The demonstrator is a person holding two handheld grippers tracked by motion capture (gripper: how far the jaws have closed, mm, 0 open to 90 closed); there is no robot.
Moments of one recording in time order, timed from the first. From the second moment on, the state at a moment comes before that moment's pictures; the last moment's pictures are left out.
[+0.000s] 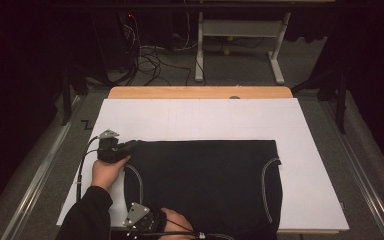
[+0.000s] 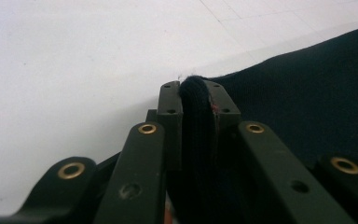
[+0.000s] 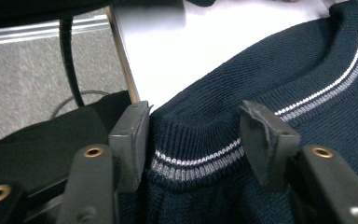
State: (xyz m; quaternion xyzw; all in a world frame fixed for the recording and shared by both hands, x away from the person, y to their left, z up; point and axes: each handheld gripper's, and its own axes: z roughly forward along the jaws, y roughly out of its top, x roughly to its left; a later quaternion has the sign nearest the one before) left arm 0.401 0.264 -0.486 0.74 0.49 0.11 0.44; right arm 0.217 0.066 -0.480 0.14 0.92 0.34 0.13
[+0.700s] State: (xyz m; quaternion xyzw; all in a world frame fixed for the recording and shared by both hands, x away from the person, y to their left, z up) left arm 0.401 0.264 -0.486 0.74 0.49 0.11 0.44; right arm 0.225 0.052 -0.469 0.16 0.91 0.36 0.13
